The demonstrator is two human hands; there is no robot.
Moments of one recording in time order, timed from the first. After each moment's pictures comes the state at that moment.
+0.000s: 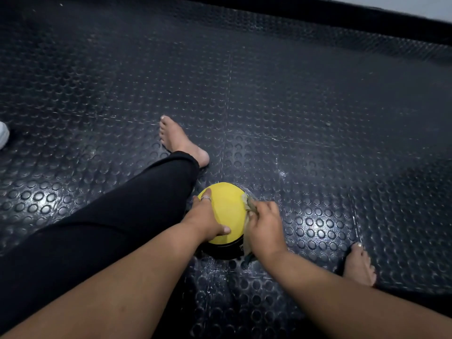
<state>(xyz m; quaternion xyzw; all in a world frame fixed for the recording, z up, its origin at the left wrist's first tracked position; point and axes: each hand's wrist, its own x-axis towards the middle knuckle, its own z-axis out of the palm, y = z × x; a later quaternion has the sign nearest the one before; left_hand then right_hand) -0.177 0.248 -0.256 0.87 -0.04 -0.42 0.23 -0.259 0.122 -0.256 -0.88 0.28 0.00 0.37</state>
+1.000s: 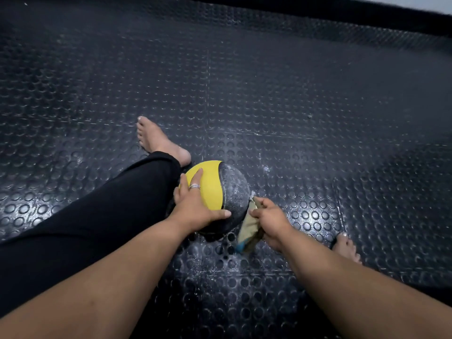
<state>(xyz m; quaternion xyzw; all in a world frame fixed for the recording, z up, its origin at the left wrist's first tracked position) -0.169 0.225 -0.255 0.88 -0.05 -0.34 0.33 -0.251 0.054 -0.285 -0.57 0.46 0.14 0.67</state>
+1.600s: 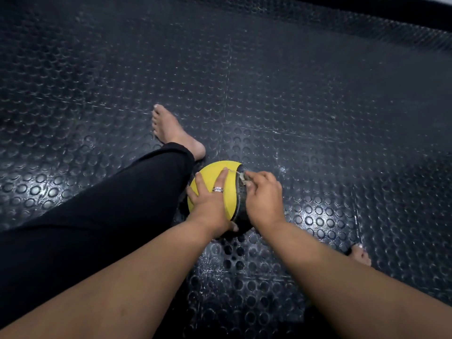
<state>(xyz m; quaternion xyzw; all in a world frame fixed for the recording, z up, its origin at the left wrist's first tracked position) -0.175 0.211 -0.251 0.90 -0.06 -0.38 0.21 -0.202 0.090 -0.266 -0.92 0.23 -0.02 0.32</state>
